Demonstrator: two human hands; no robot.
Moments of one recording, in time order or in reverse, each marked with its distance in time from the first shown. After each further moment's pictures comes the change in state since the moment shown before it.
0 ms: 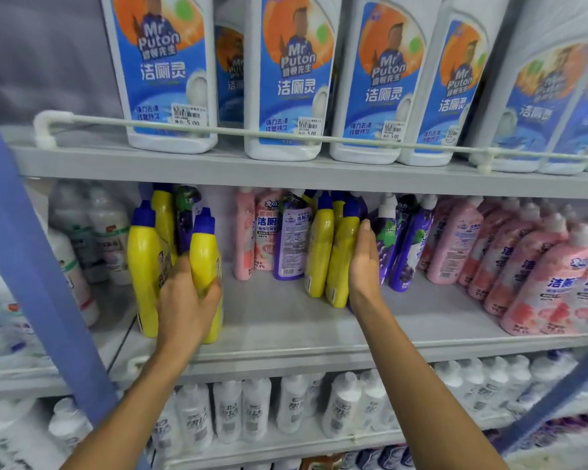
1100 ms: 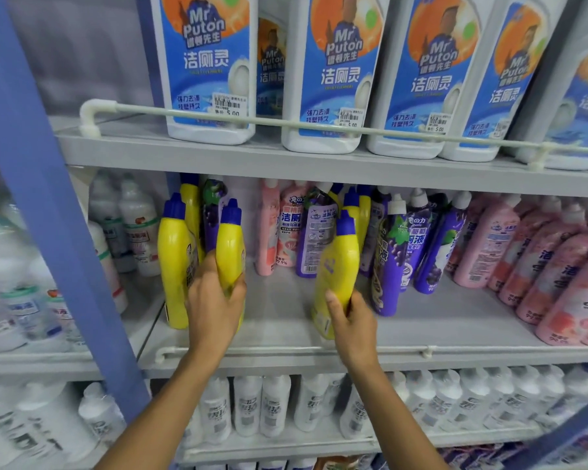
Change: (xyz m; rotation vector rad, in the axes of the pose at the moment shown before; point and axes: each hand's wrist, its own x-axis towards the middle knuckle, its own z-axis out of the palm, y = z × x) left_hand -0.006 -0.011 0.010 -0.064 0.055 -0.031; right_hand -0.079 0.080 0.012 -0.336 -0.069 -0.116
